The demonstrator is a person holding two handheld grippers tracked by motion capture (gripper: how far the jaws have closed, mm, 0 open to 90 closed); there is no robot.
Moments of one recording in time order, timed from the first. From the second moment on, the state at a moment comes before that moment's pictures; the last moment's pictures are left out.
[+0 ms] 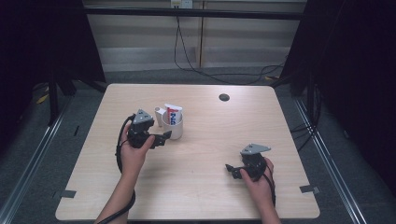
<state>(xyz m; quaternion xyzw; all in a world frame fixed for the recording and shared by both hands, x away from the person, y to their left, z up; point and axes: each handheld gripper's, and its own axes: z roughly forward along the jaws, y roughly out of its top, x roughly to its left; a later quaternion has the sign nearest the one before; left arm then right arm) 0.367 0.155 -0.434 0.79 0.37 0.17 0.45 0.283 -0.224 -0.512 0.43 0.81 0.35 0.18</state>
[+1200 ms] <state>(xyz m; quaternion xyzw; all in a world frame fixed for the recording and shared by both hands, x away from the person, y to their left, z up) 0.351 0.174 -0.479 0.80 0.39 0.15 0.43 0.283 -0.224 -0.512 0.43 0.81 0.35 0.18</state>
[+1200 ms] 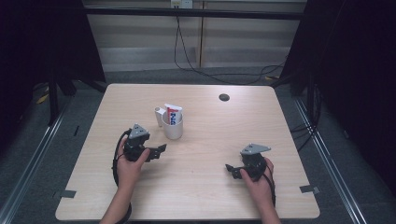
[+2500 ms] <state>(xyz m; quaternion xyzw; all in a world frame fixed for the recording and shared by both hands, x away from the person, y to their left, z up) 0.332 0.195 -0.508 0.82 0.39 0.15 0.39 0.282 -0.224 -0.512 0.43 0.81 0.35 0.18</state>
